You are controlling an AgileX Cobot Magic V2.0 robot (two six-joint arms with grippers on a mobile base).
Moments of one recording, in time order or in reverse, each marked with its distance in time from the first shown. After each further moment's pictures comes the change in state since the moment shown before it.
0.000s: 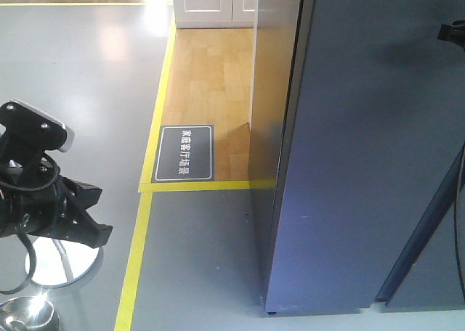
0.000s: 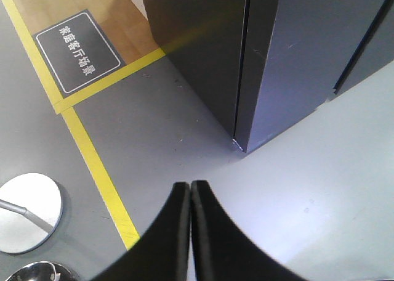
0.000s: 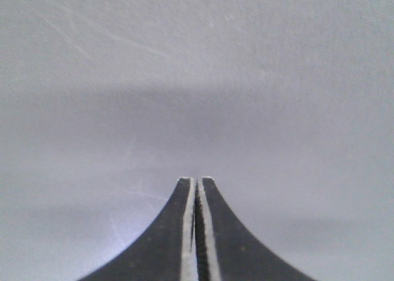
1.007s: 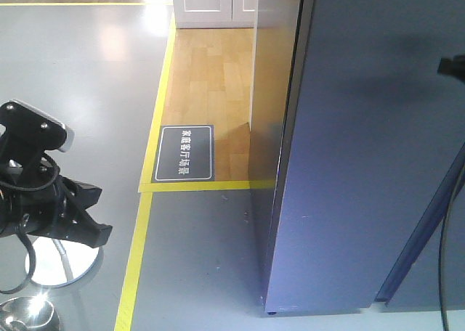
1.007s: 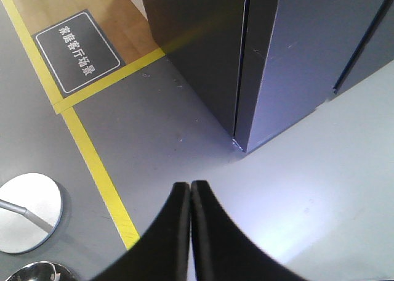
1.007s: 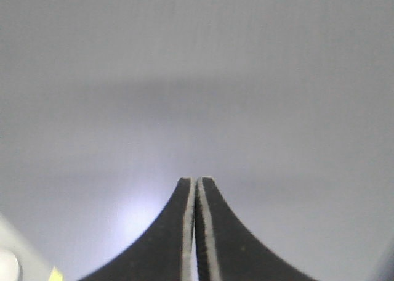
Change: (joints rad) left arm 0.000 0.000 0.000 0.000 0.000 0.000; right arm 0.013 -0.205 0.308 -0.002 0.046 0.002
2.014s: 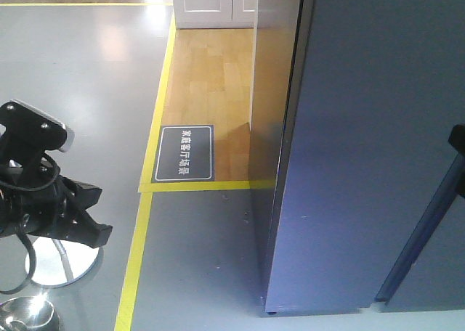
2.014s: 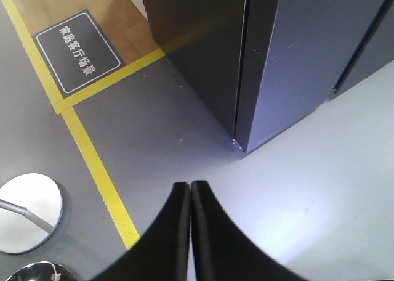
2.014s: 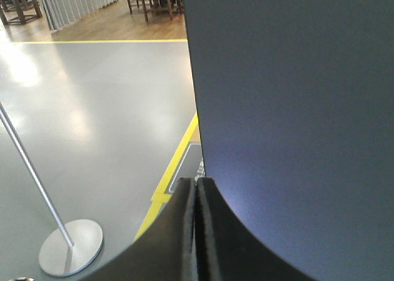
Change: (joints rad) left arm 0.000 0.000 0.000 0.001 0.000 0.000; right arm 0.000 -0.752 0.547 0.000 -0.237 0.023
